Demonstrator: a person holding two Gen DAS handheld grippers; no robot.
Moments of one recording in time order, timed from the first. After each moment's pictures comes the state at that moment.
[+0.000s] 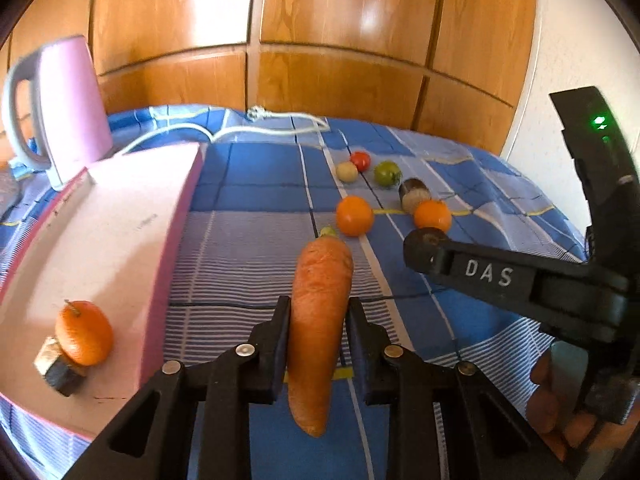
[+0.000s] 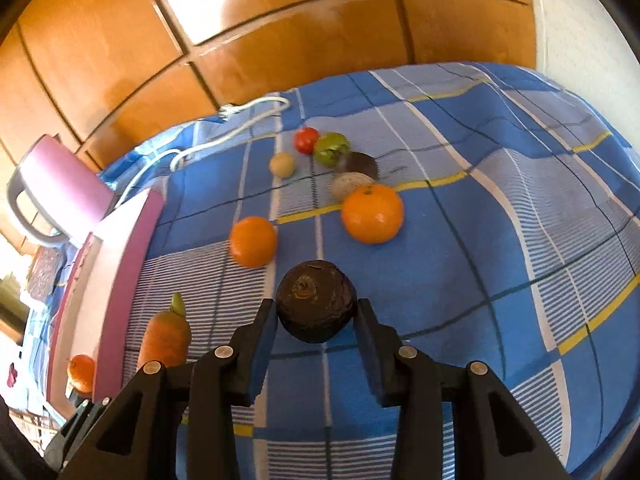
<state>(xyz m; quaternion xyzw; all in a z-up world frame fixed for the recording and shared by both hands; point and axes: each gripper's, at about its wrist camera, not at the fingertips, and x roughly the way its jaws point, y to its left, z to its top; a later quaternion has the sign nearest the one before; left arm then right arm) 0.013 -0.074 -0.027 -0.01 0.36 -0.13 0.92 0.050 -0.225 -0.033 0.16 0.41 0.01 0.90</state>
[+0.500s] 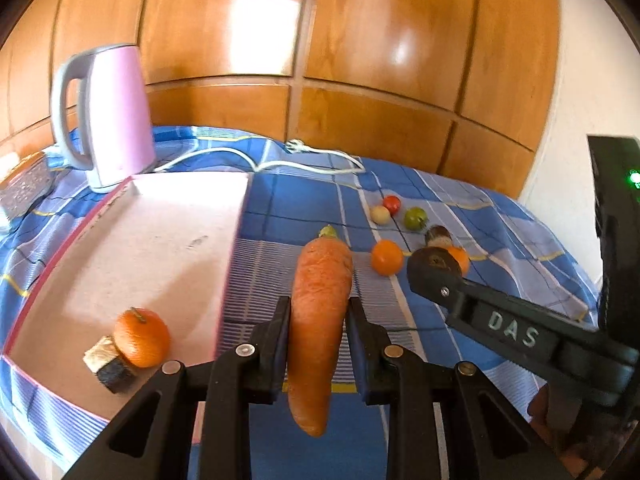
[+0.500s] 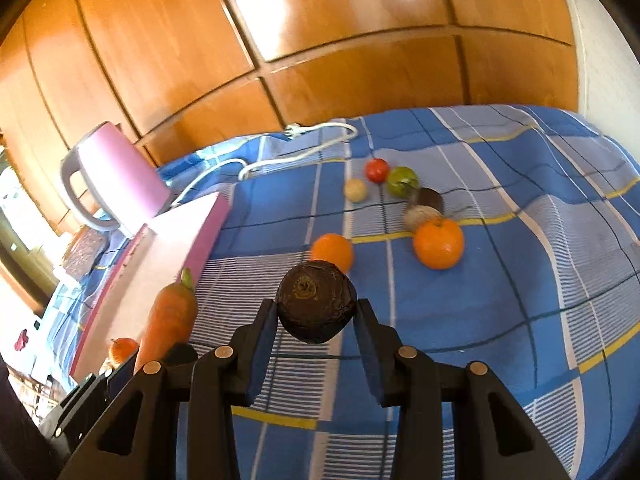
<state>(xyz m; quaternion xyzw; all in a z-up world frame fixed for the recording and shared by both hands) 0.002 -0.039 -0.004 -0.05 0.32 -0.08 0.94 0.034 -0.197 -0.013 0.13 0.35 0.09 0.92</state>
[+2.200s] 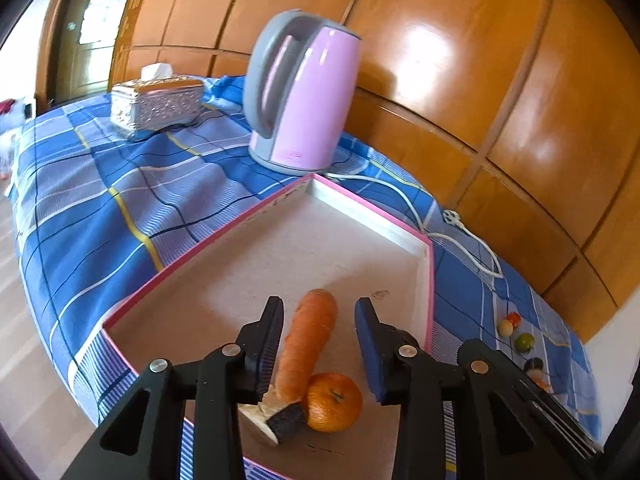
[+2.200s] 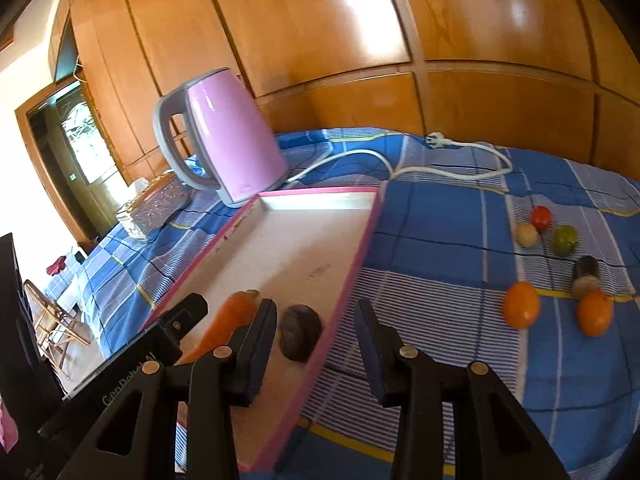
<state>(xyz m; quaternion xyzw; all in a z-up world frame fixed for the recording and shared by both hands) 0.010 0.090 -0.003 -0.23 0.29 0.13 0.92 0.050 -0.081 0.006 0.06 0.33 0.23 0.91</state>
